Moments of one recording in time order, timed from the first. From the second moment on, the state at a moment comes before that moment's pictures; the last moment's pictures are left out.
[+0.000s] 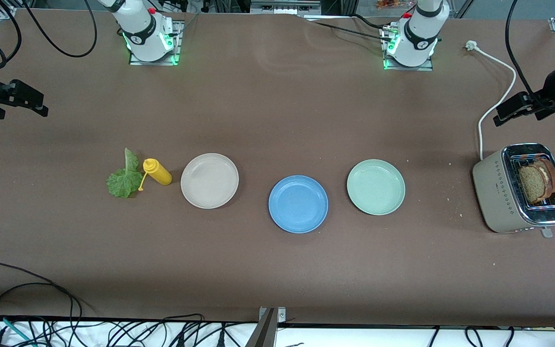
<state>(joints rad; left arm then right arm) 0.06 0.03 -0.07 -1.52 -0.01 1.51 -0.20 0.04 -0.01 -0.07 -1.61 0.01 1.58 -0.10</state>
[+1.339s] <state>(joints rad) 0.15 0.07 -0.06 -1.52 -0.01 1.51 -0.19 0.04 -0.01 -0.07 -1.61 0.01 1.58 -0.10</state>
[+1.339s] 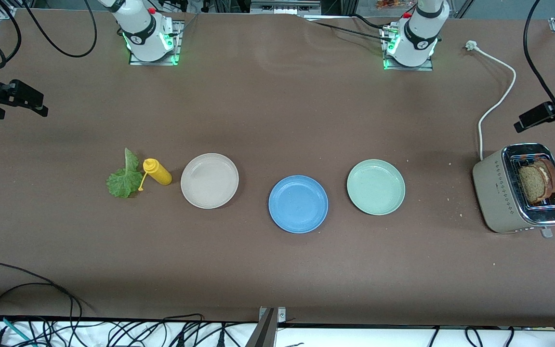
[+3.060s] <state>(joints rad) 0.31 0.39 -0.06 -1.52 0.13 1.75 -0.02 0.04 -0.01 -0.07 -1.61 0.01 1.58 -0.10</state>
